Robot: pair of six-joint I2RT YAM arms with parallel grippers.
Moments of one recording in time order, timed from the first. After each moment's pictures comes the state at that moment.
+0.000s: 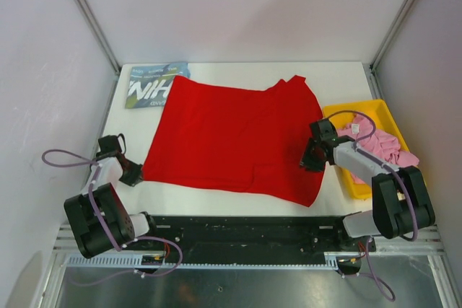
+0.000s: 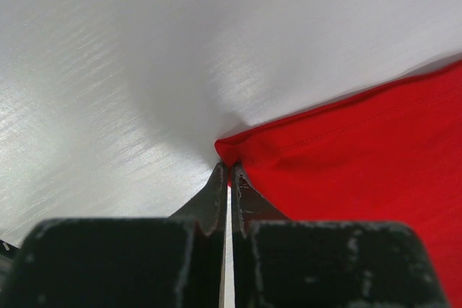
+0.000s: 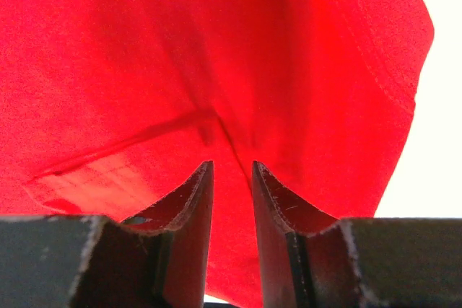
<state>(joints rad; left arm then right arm) 0.42 1.24 0.58 -0.56 -0.03 -0.71 0.28 1.38 0.72 -0.50 -0.01 0.69</state>
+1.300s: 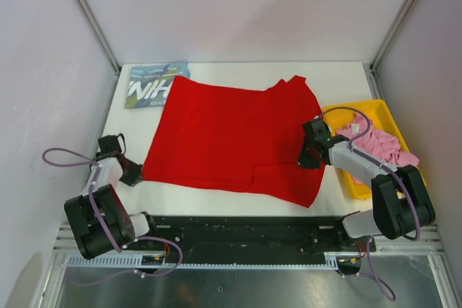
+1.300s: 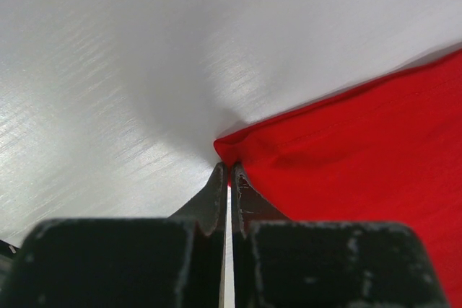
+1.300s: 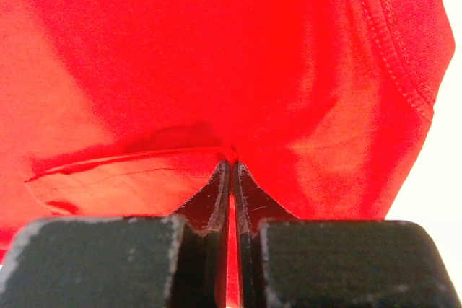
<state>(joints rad) 0.42 1.23 0.58 -0.56 -0.02 -0.69 0.36 1.39 0.75 -0.48 0.07 0.68</state>
